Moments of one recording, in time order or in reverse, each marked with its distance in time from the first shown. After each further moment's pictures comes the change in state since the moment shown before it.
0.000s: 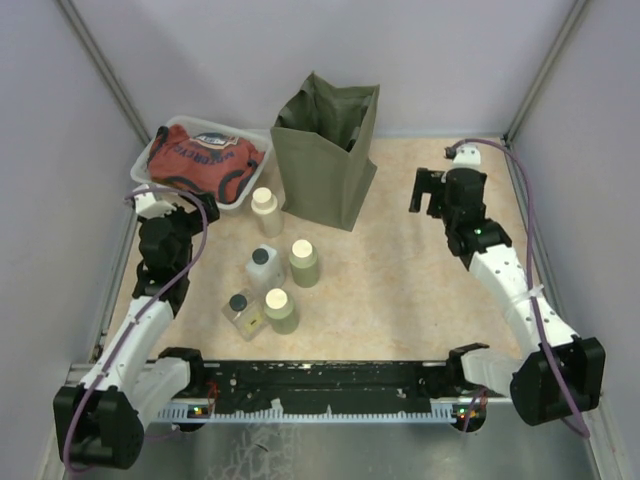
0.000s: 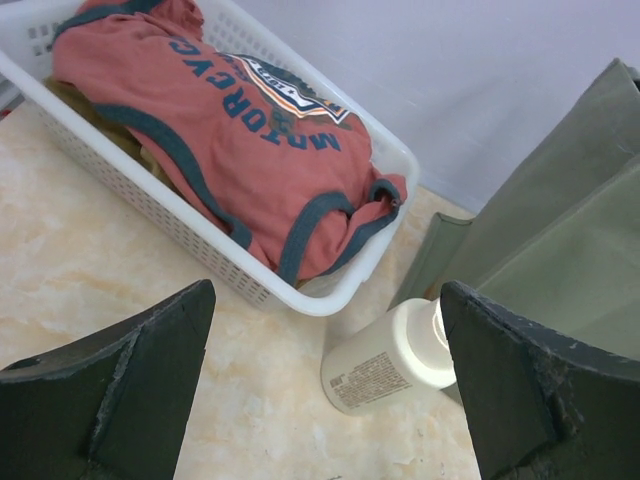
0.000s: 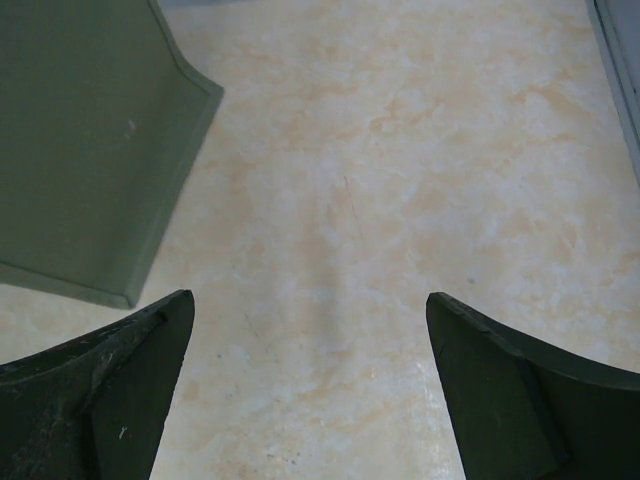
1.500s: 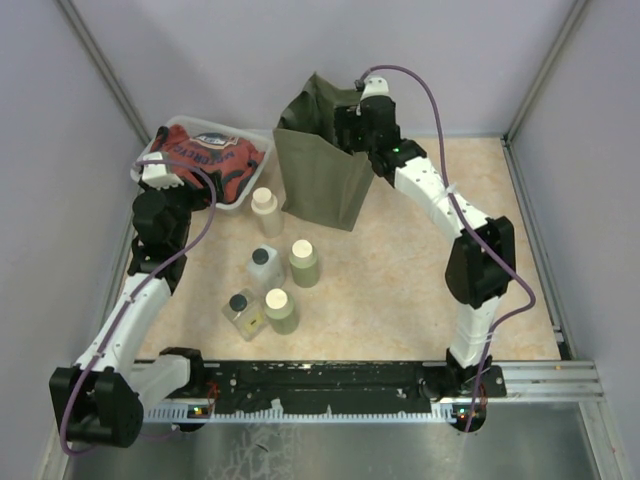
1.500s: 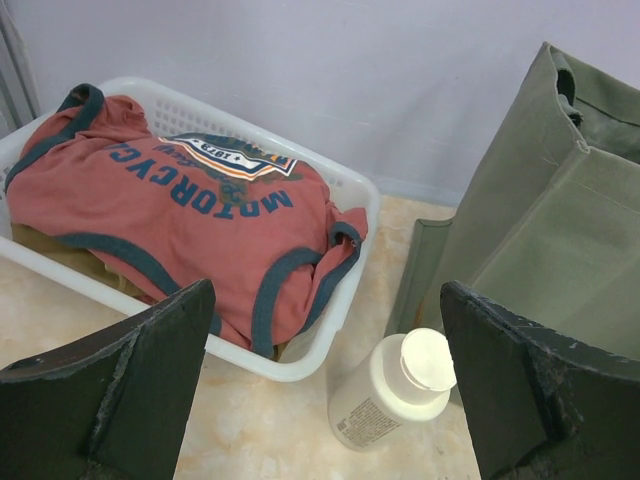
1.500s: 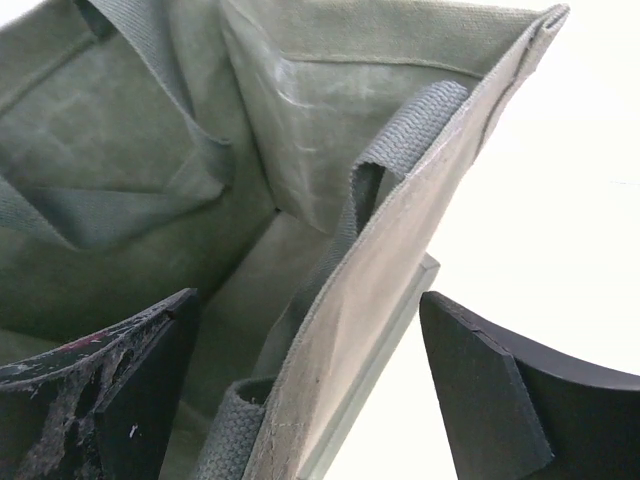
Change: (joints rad) left arm -0.005 0.132 0.215 -0.020 0.142 0.228; right arm 0.241 0.773 0.874 0.019 -0.052 0.008
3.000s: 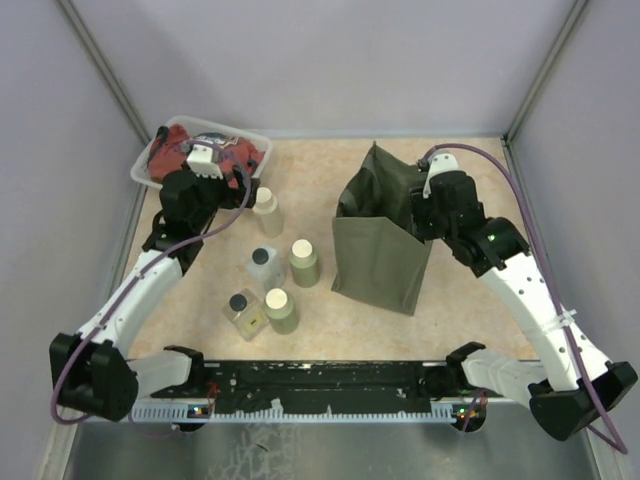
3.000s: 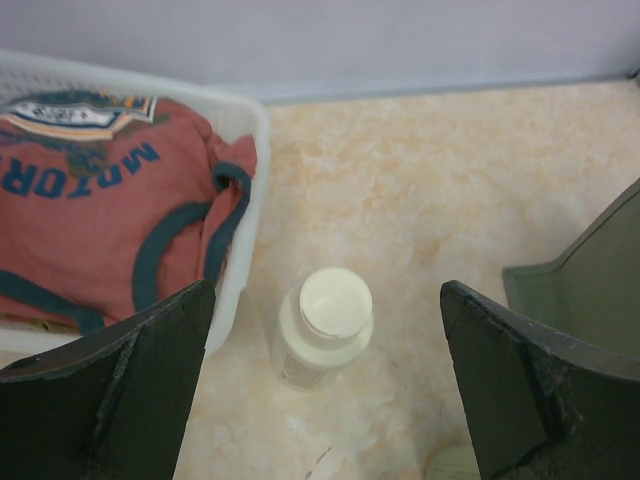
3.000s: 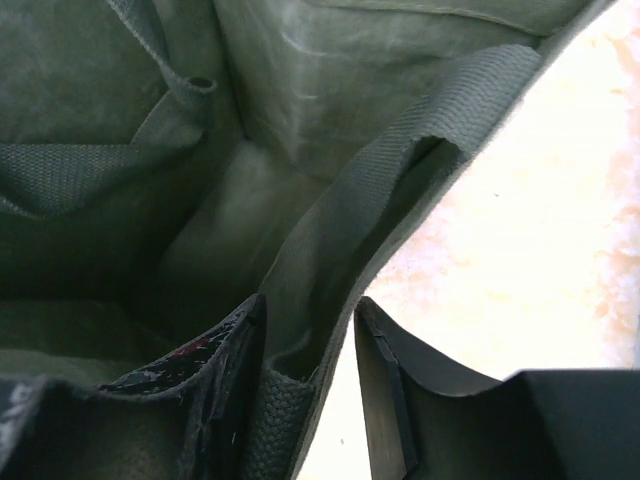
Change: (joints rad) left arm -0.144 0.122 0.159 -0.180 0.142 0.116; right arm 0.000 -0.844 -0.555 -0.600 0.062 -0.049
